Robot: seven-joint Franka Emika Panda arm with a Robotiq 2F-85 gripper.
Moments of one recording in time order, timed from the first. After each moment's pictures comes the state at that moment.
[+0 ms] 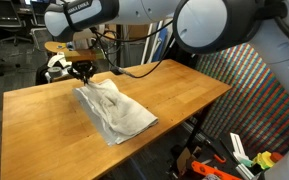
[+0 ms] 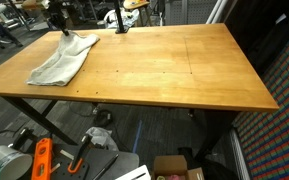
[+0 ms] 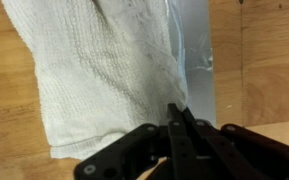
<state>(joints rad) 0.31 0.93 0.04 -0.99 -0.07 1.88 0.49</state>
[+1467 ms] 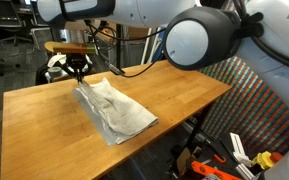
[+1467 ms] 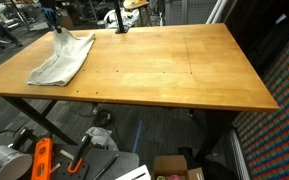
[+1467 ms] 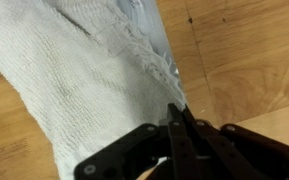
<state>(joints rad) 0.31 1.04 0.04 -0.74 0.04 1.68 0.62</state>
